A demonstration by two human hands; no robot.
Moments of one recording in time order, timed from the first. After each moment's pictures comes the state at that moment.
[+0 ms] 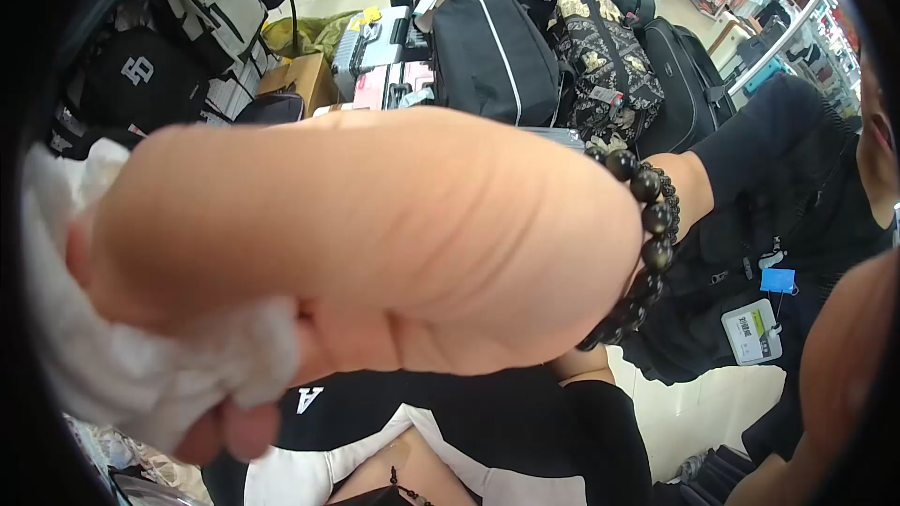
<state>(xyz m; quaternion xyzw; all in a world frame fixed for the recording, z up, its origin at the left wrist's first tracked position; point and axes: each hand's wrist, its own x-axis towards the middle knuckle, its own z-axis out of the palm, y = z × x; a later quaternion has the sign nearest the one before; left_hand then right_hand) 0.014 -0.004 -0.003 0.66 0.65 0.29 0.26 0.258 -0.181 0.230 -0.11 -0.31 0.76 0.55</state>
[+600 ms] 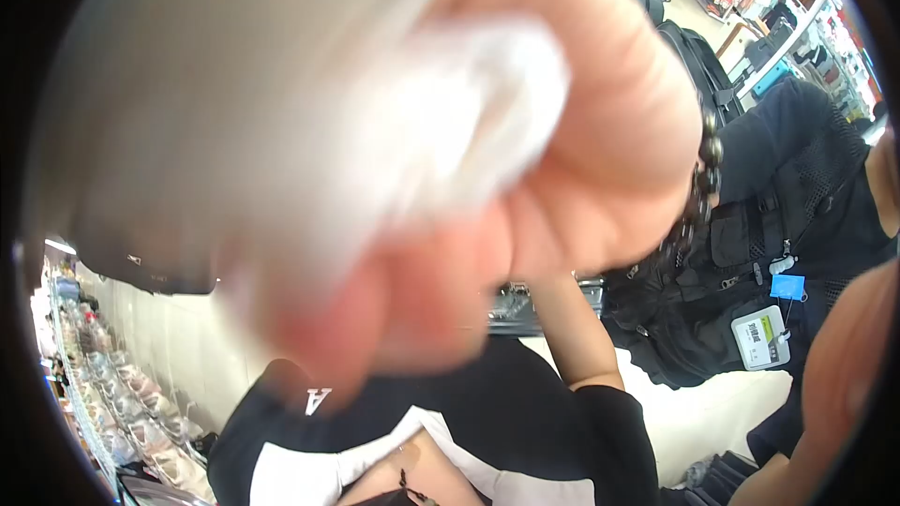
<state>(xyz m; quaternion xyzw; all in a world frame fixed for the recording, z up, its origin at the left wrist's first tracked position) 0.002 0.004 -0.025 0.68 0.60 0.32 0.28 0.283 -0.163 0.144 -0.34 -0.17 0.69 0.62</state>
